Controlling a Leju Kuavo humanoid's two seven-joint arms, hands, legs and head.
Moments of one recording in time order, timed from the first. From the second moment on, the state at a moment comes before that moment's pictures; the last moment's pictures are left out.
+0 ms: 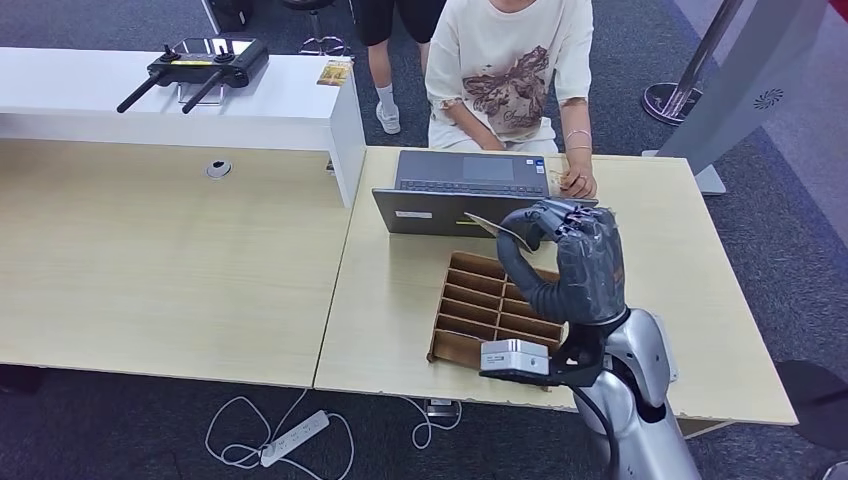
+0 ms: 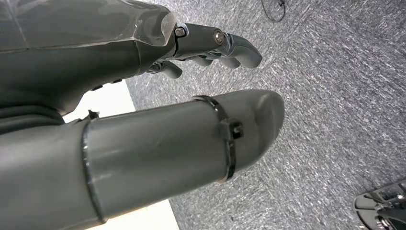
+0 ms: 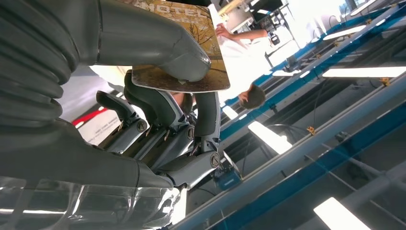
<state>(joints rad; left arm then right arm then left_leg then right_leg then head) -0.16 0.02 -1.55 -0.13 0.84 0.23 0.06 -0.34 -0.04 0.38 -1.68 0.85 -0.27 -0.39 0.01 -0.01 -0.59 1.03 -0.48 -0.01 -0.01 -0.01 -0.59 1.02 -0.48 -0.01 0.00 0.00</state>
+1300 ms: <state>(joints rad) -0.16 0.02 -1.55 -0.13 0.90 0.25 0.02 -0.78 -0.03 0.33 -1.18 0.87 -0.28 -0.28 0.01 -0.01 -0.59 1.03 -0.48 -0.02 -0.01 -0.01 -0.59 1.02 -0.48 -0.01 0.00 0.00</state>
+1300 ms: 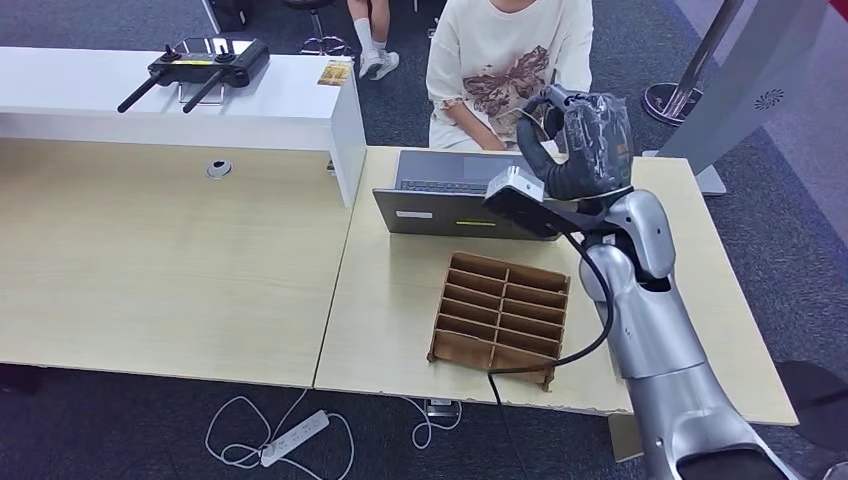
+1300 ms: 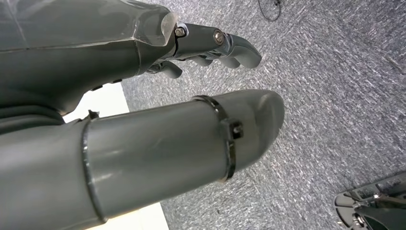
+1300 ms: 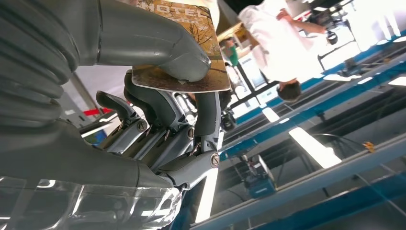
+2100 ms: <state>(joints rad) -0.16 0.02 -1.55 -0.13 0.93 0.22 0.04 -1.11 -0.02 0.23 -0.57 0.88 -0.28 -0.23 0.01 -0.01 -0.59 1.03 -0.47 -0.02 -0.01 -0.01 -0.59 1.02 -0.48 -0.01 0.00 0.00</state>
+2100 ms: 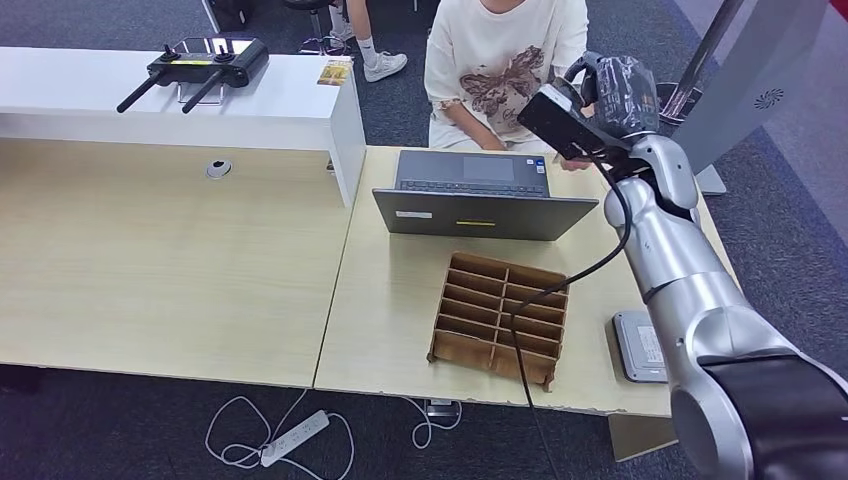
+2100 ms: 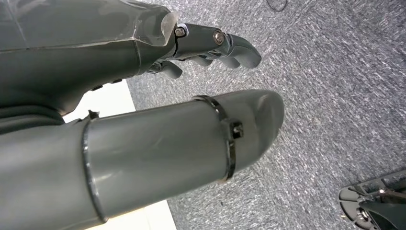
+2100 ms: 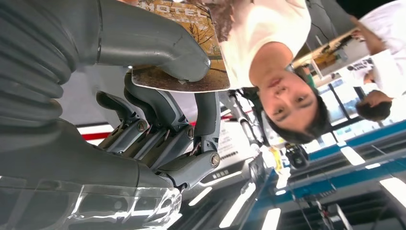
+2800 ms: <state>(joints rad) -0.18 0.03 -1.55 -0.13 0.85 0.20 0.07 -1.19 -0.02 0.21 -0.43 0.92 -0.24 -0.15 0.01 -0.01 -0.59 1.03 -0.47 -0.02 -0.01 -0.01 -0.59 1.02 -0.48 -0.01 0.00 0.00</state>
